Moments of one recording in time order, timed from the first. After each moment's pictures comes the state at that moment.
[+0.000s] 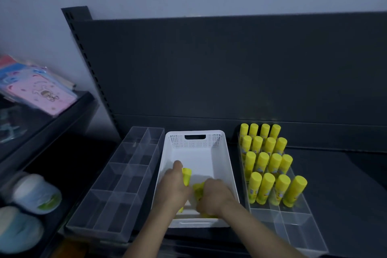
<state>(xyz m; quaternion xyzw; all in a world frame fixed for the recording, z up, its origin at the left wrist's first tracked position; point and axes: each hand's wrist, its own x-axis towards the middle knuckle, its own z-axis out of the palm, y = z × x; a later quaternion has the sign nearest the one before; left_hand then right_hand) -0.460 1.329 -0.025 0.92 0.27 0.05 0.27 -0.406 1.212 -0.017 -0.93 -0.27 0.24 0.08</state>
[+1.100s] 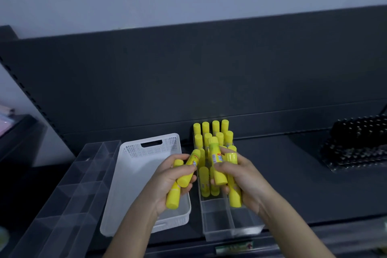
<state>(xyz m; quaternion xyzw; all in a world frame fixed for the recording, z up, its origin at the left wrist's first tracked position) -0.436 1.233 0.047 0.58 0.20 -0.05 0.79 -0.383 1.050 0.047 -0.56 -0.04 0.28 0.78</state>
